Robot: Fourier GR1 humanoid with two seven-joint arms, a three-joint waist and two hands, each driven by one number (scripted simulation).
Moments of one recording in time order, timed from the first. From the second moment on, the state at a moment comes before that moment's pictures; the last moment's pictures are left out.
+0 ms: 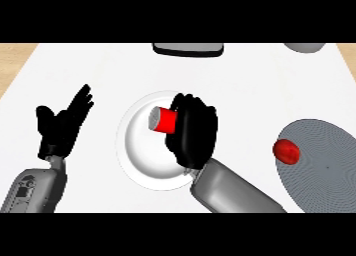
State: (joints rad) left arm -0.23 0.21 0.03 -1.35 0.03 0.00 0.17; right arm -0.66 -0.01 0.75 -1.28 1.27 -0.50 1.13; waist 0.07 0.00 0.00
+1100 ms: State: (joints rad) left arm -0.21 0.21 0.06 -1.38 0.04 0.00 0.17; right arm -0.74 -0.01 0.91 -1.17 0.97 -0.78 1.03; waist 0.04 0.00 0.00
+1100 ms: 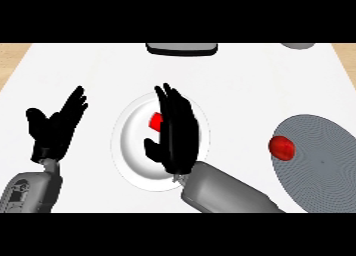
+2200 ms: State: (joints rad) left arm -0.16 0.20 0.07 -1.44 0.02 0.01 0.18; right arm -0.51 -0.02 0.89 -1.49 0.67 -1.10 0.81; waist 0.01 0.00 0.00
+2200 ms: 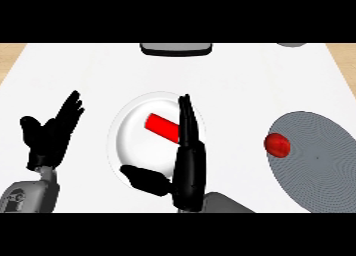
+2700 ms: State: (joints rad) left arm -0.19 0.20 0.11 -1.36 0.02 -0.01 0.14; right arm -0.31 -0.10 0.85 -1.60 0.58 -1.07 0.60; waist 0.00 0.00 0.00
